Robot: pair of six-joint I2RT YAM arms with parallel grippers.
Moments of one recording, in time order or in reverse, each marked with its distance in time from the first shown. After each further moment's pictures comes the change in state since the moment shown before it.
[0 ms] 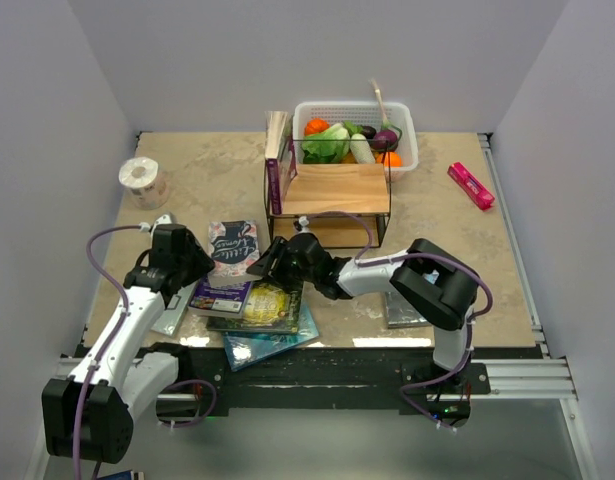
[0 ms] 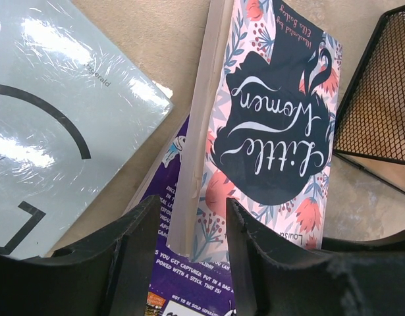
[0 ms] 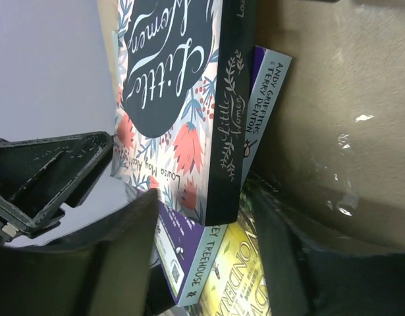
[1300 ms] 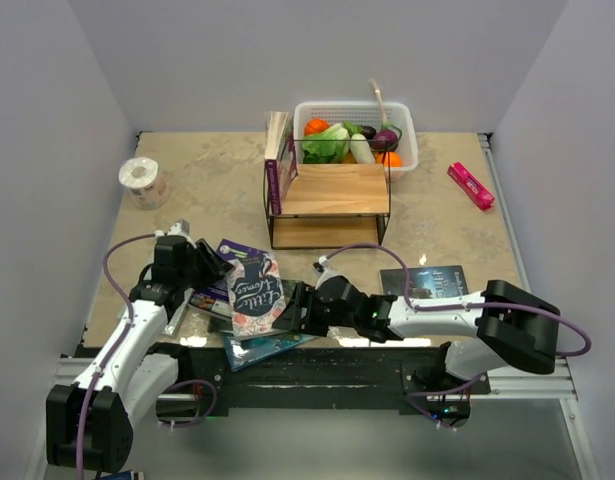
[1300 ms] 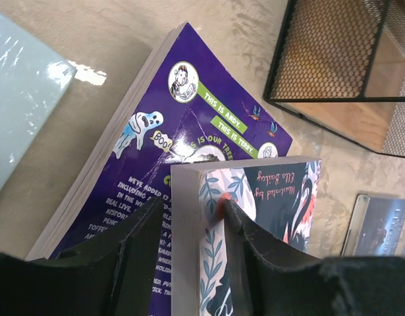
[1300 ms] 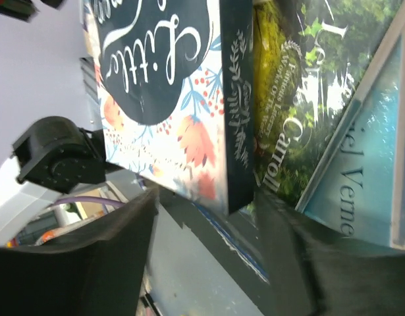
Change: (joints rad) left arm 0.000 -0.057 -0.157 0.202 0.268 -0.035; right arm 0.199 -0.473 -0.398 -0.150 0.006 -0.045
